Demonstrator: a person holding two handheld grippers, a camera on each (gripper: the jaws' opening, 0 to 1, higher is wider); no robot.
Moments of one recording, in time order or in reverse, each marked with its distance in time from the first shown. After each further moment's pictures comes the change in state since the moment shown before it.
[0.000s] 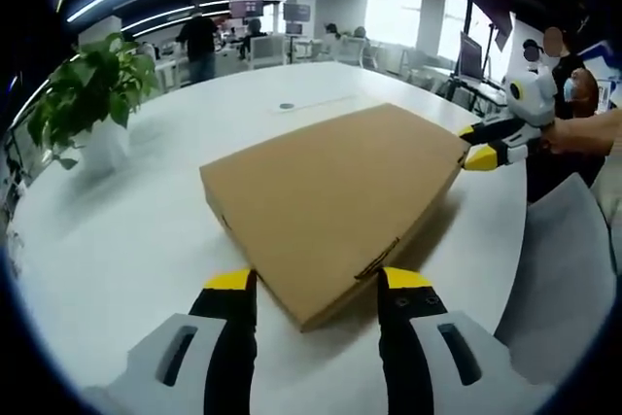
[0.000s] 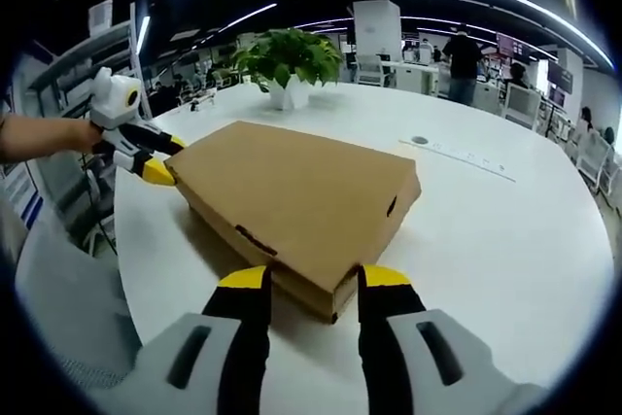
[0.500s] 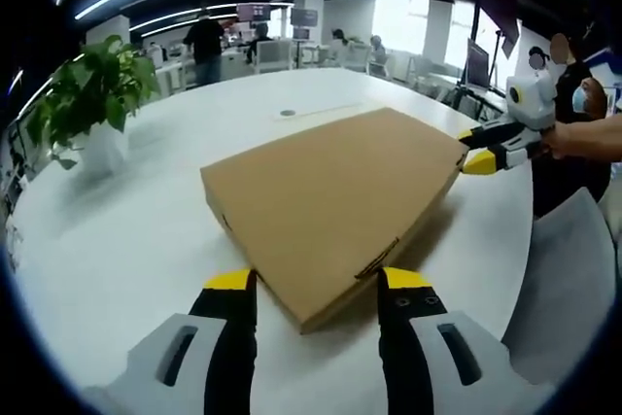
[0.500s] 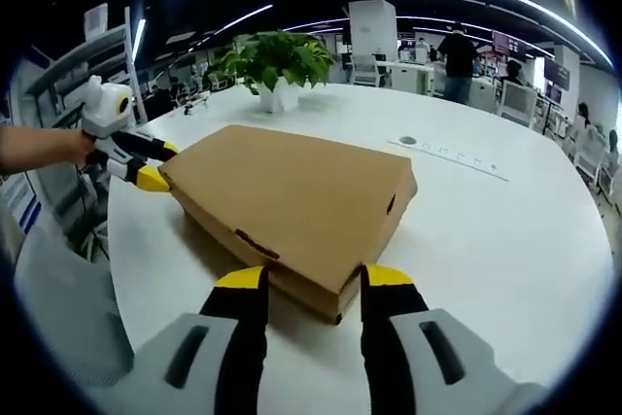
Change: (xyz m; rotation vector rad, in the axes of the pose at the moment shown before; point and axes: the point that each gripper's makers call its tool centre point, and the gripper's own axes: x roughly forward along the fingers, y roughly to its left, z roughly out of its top) left arm 0.021 0.001 0.011 -0.025 -0.032 0.020; right arm 0.000 -0.027 0.003 0.022 -0.009 -0.017
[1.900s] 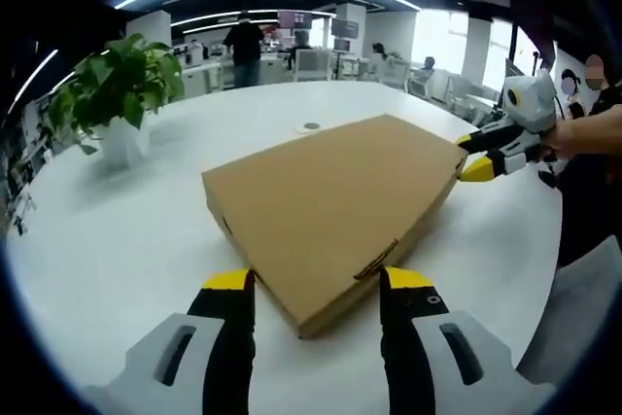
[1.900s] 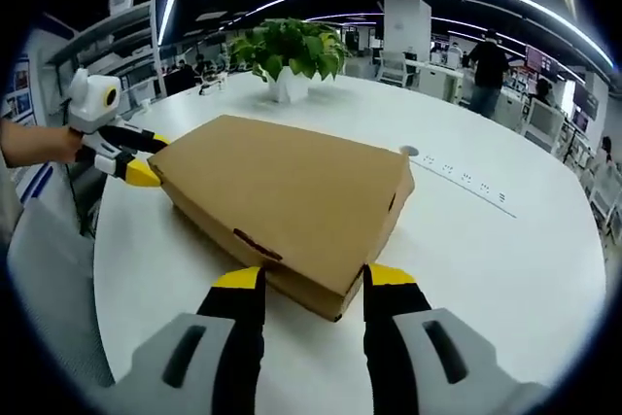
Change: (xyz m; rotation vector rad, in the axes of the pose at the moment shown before) left arm 0.032 -0.016 0.025 -0.114 -0.058 0.152; right arm 0.025 -0.064 0.020 -0.121 0.049 0.083
